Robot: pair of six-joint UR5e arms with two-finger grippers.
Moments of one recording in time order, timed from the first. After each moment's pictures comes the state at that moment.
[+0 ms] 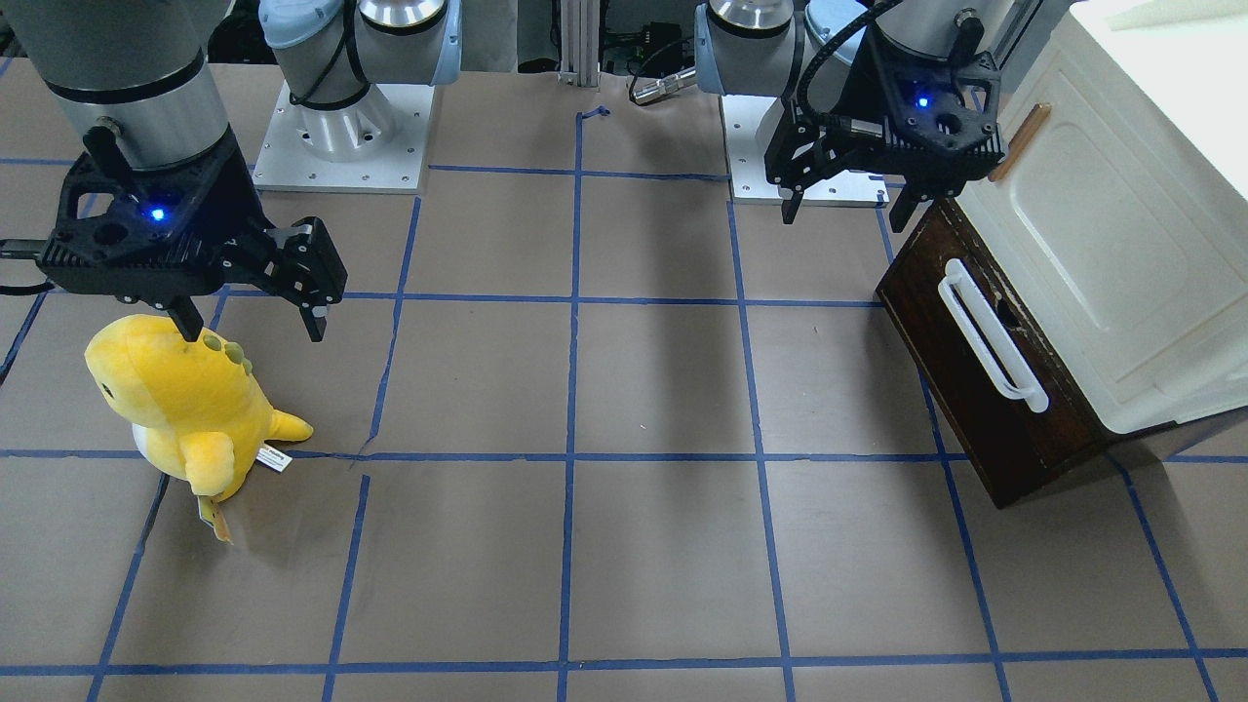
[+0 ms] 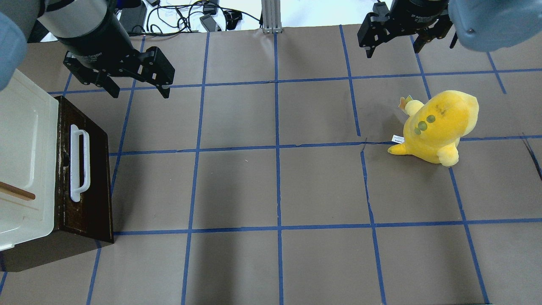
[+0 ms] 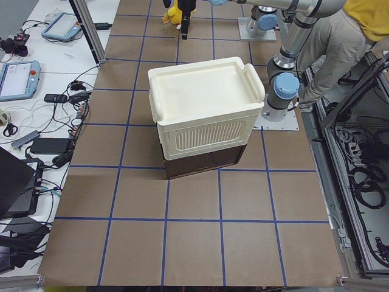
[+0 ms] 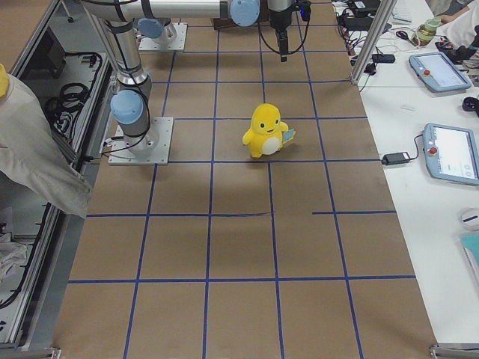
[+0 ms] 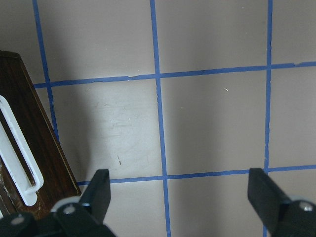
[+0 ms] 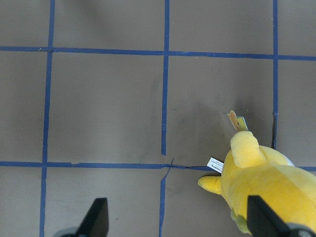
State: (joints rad) left arm -1.60 -1.54 -1.50 -1.62 1.57 0.02; right arm 1.59 -1.46 1.47 -1.77 -1.60 -0.02
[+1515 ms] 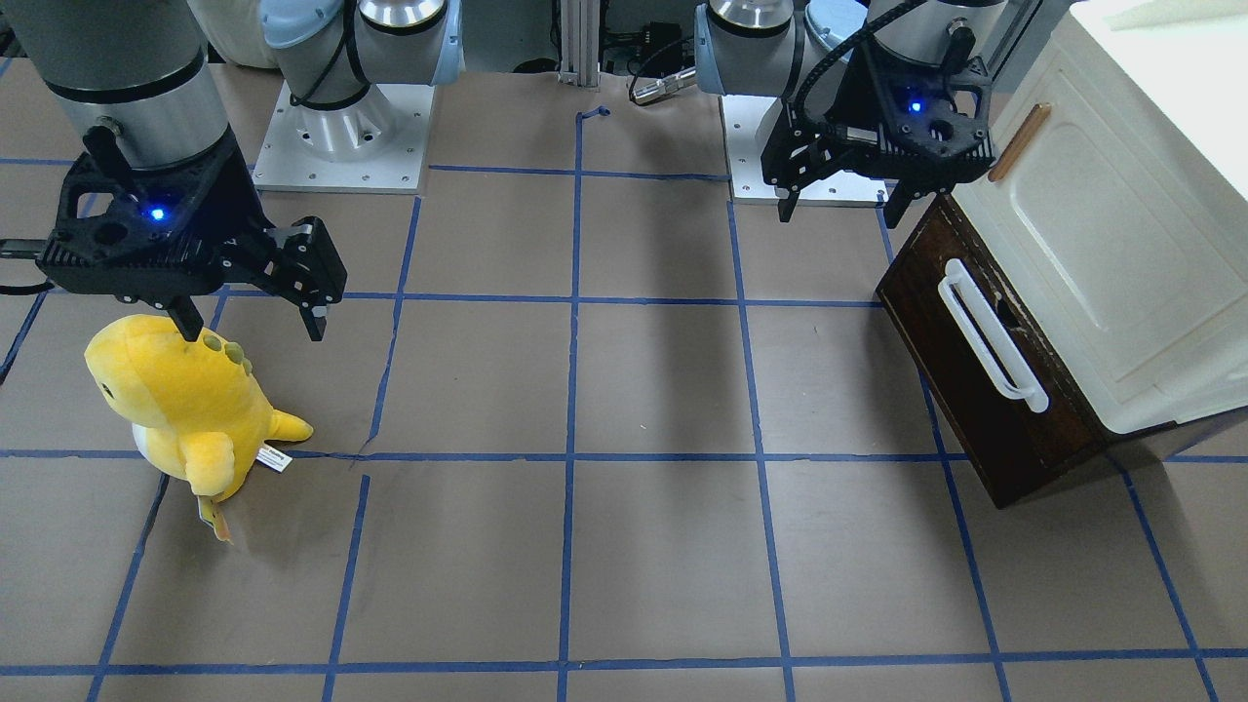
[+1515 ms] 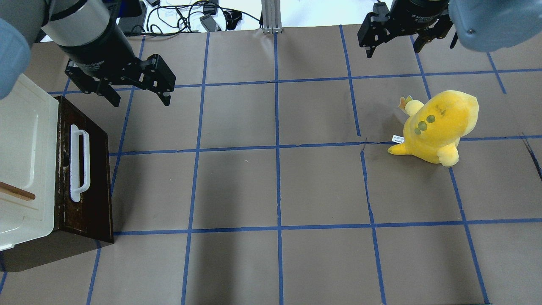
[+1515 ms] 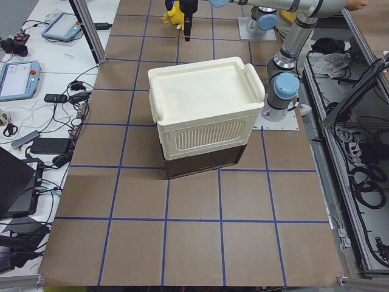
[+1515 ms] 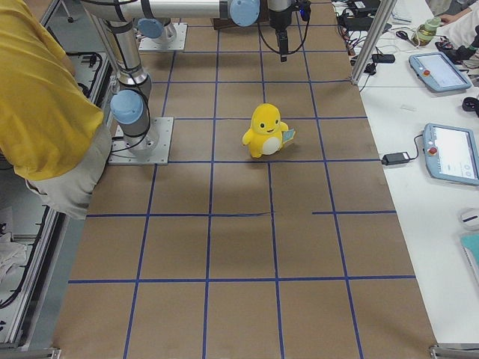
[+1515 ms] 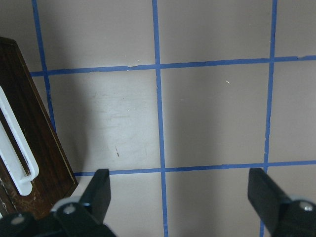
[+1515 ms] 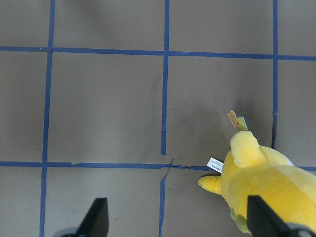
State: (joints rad) left arm -1.60 -1.54 -1.53 -1.64 1.59 -0.03; right arm 1.59 -1.46 1.47 -1.77 -1.60 -0.02
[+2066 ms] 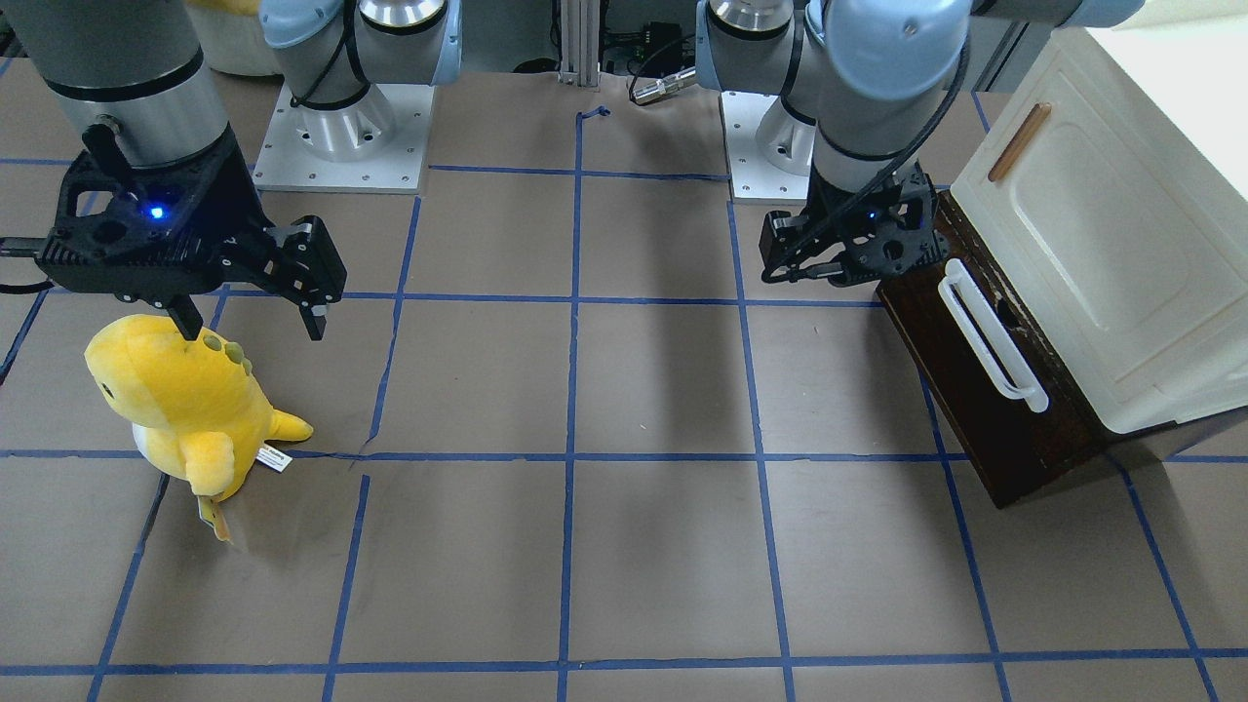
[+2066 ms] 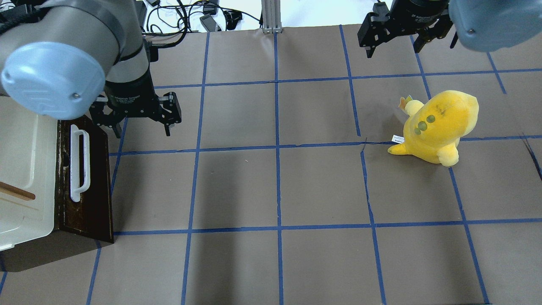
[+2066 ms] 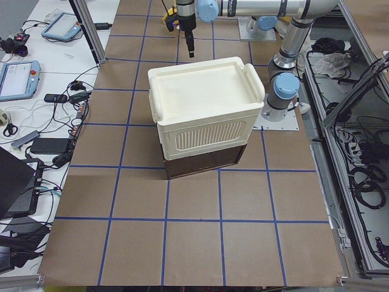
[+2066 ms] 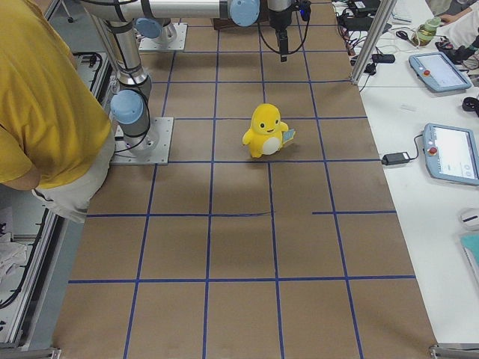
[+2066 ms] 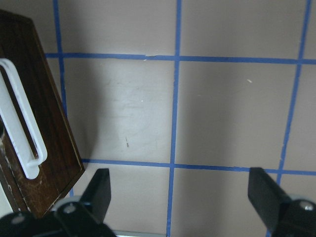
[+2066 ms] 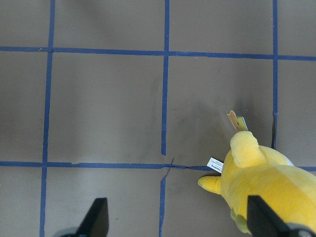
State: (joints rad) left arm -1.67 -1.63 -1.66 -1.62 1.84 -0.29; right arm 1.59 -1.46 1.47 -1.77 -1.60 -0.02
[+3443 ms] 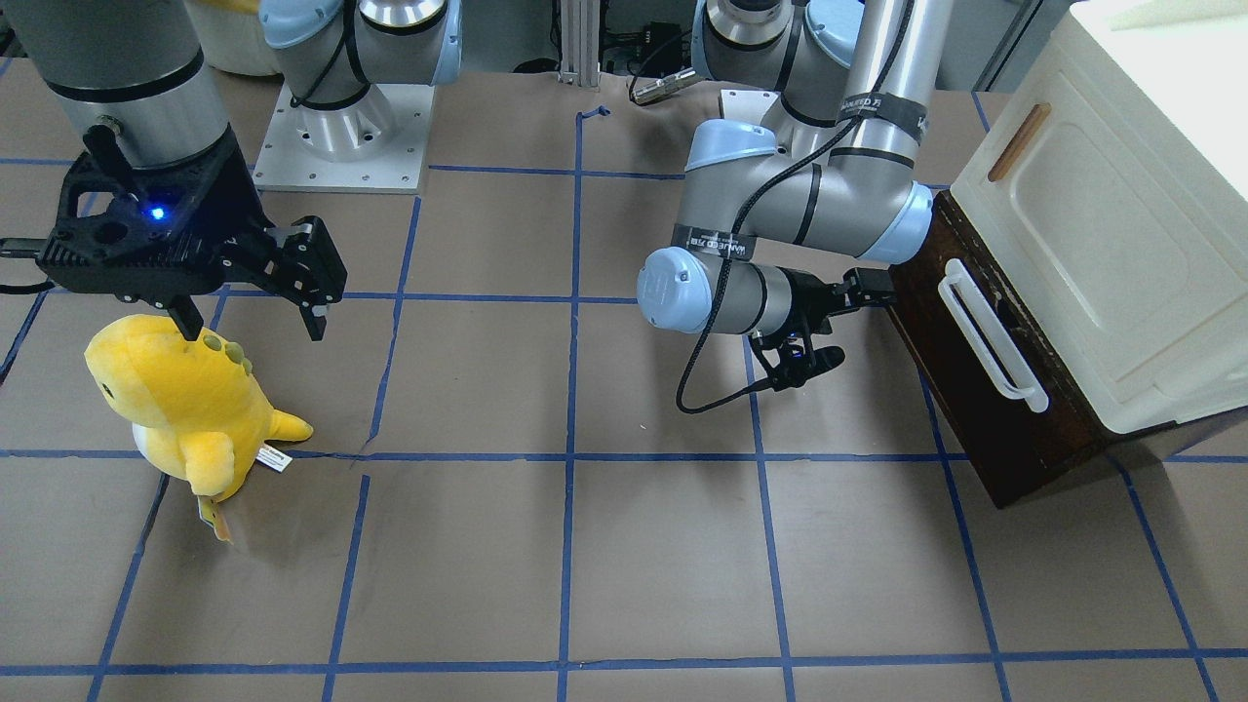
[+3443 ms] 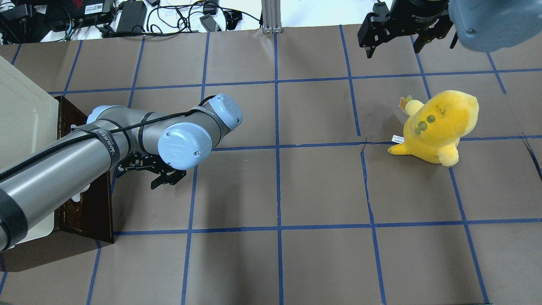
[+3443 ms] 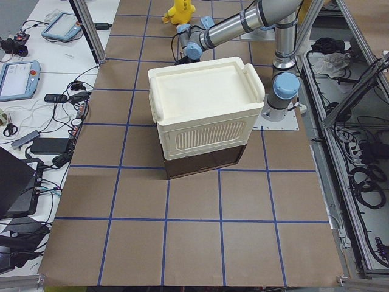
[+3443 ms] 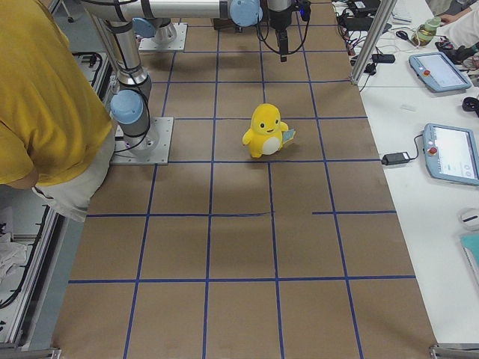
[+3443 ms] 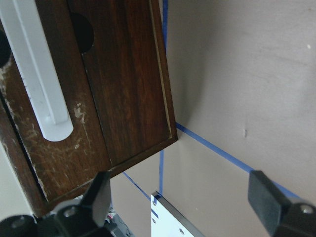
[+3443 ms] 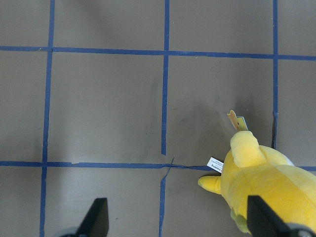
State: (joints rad) left arm -1.80 -1.93 -1.88 -1.64 2.48 -0.64; right arm 1.59 -1.46 1.47 -1.77 -1.60 -0.02
